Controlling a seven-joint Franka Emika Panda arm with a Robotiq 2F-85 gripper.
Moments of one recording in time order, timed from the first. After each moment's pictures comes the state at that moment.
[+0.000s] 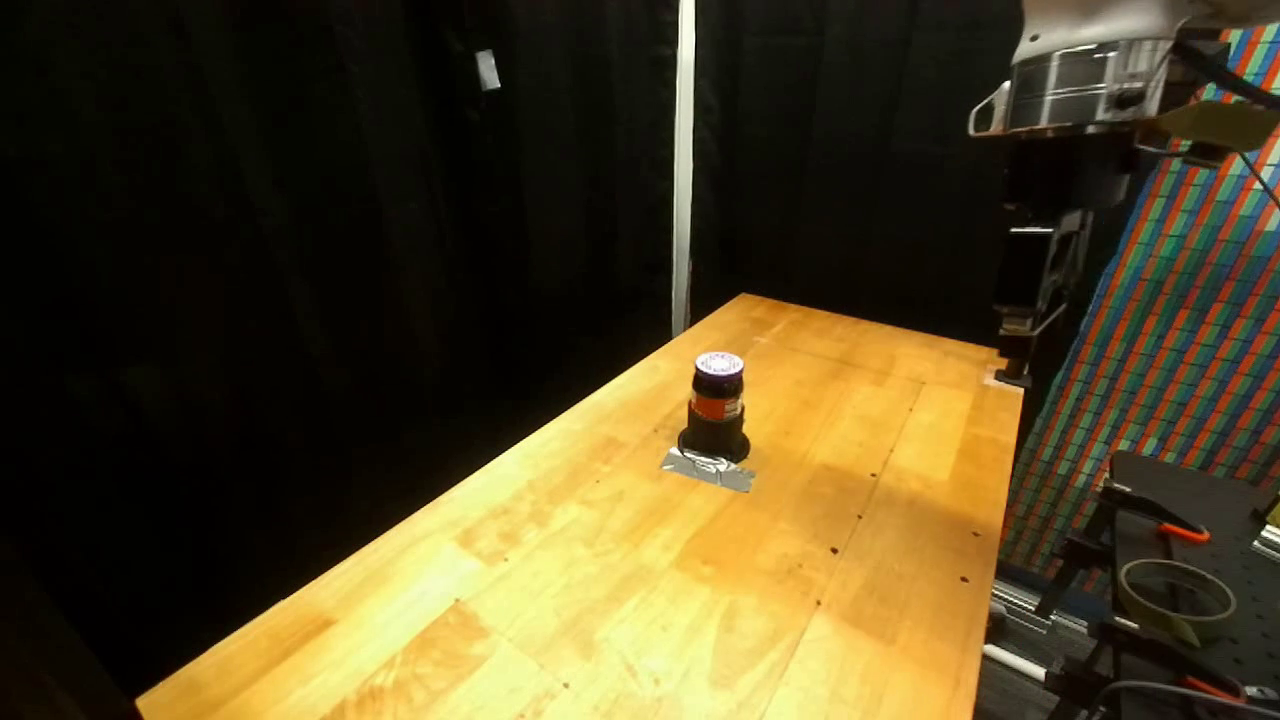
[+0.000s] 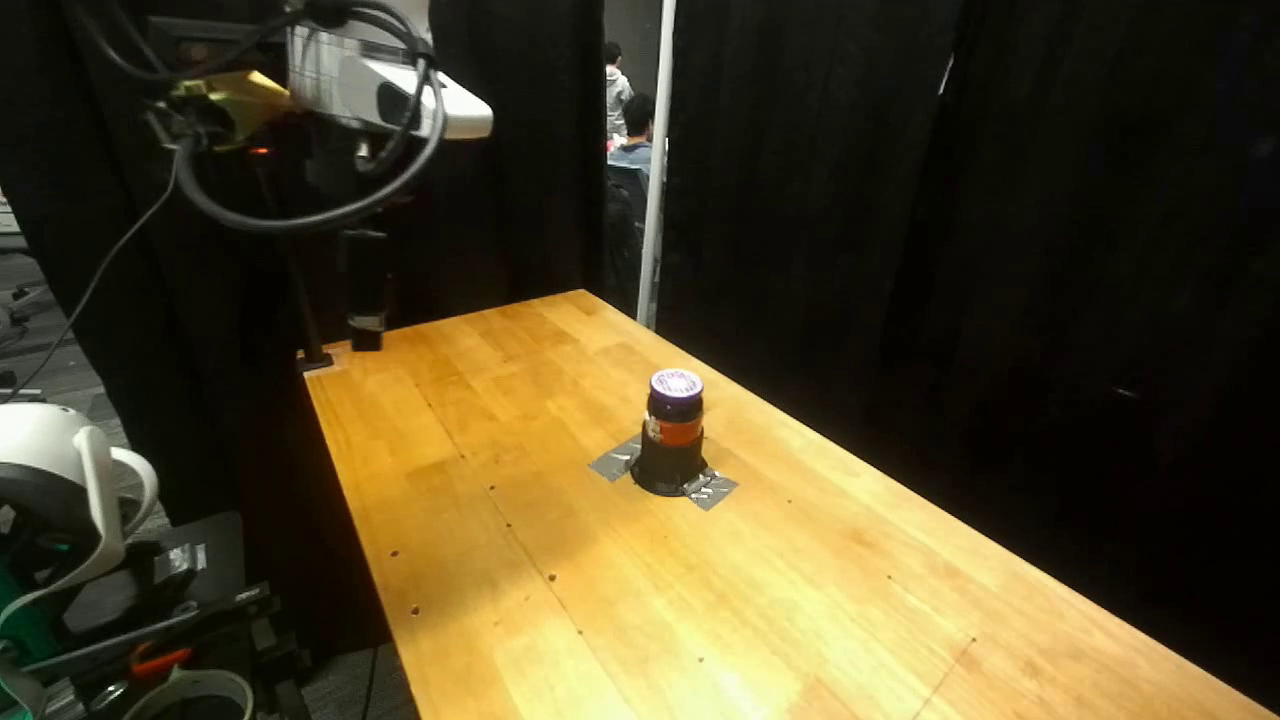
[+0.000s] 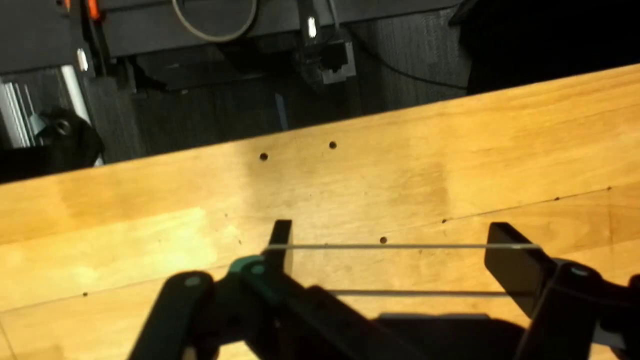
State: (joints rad) arm 0.10 -0.41 0.18 -2.52 0.19 2.00 0.28
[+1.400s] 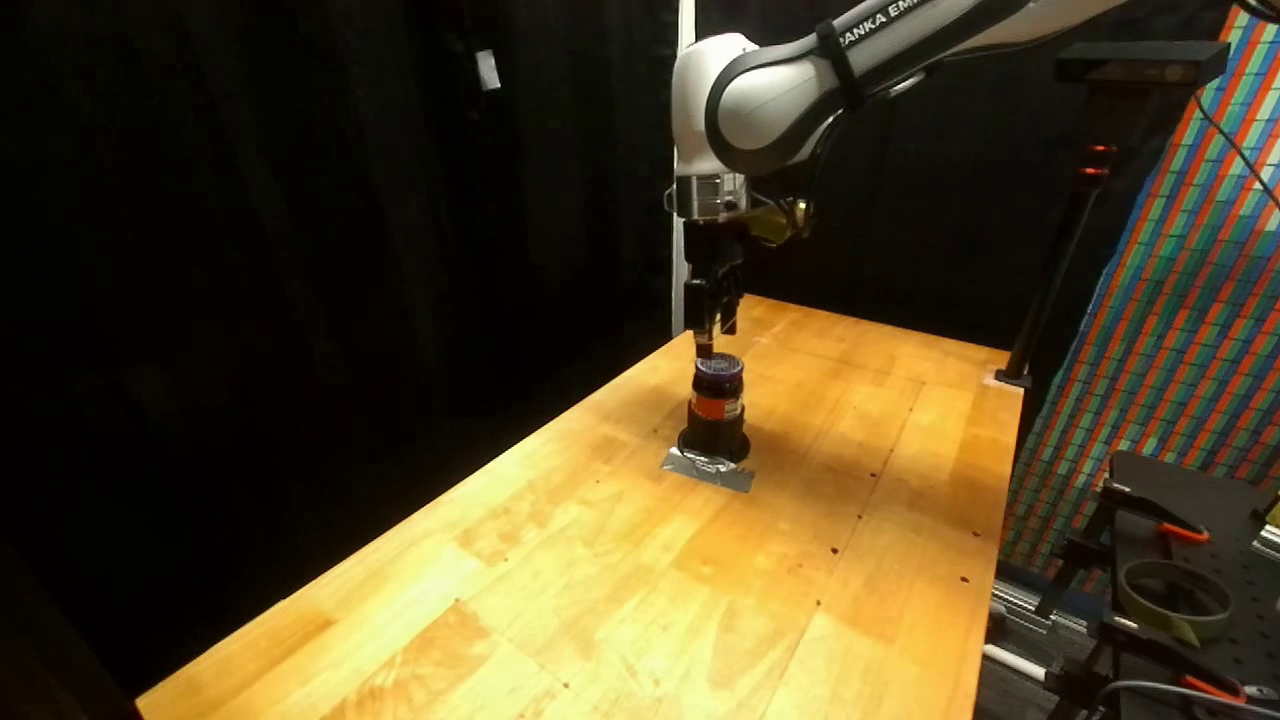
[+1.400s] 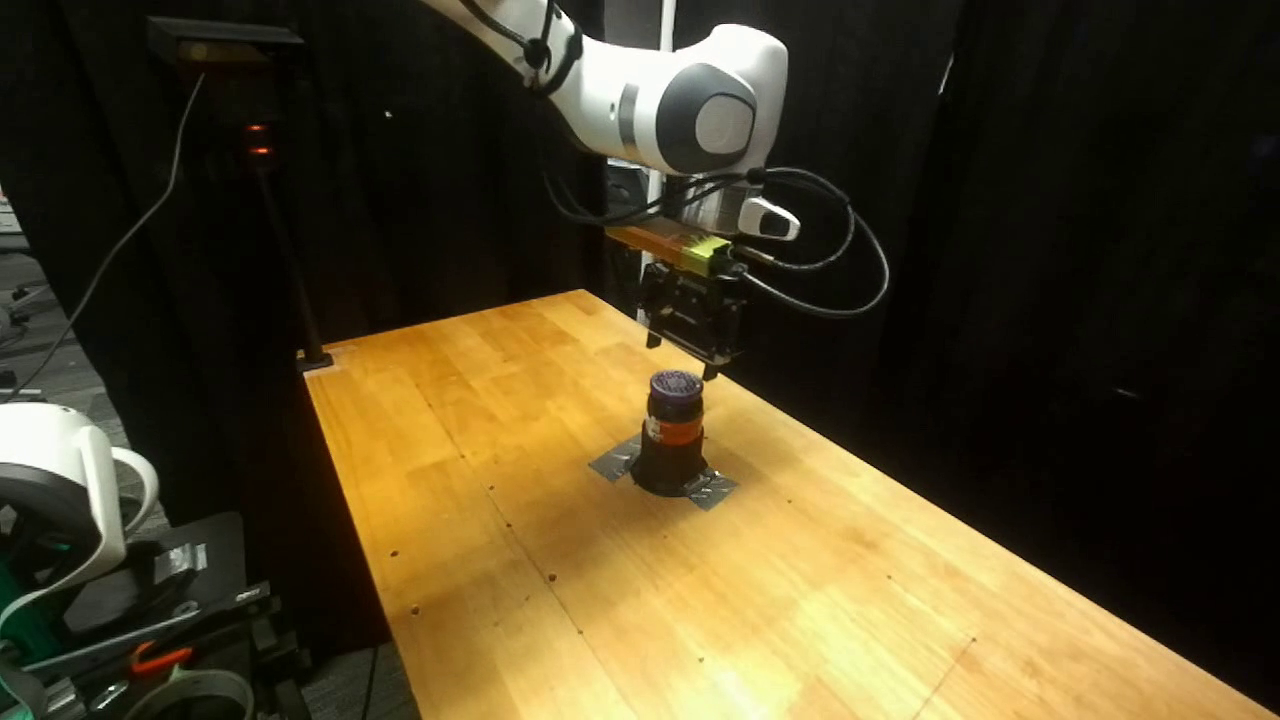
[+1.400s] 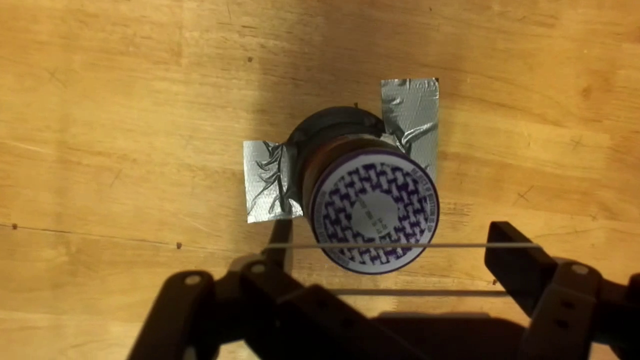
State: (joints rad) arm 0.07 0.63 0.10 -1.46 -0.03 1.98 -0.06
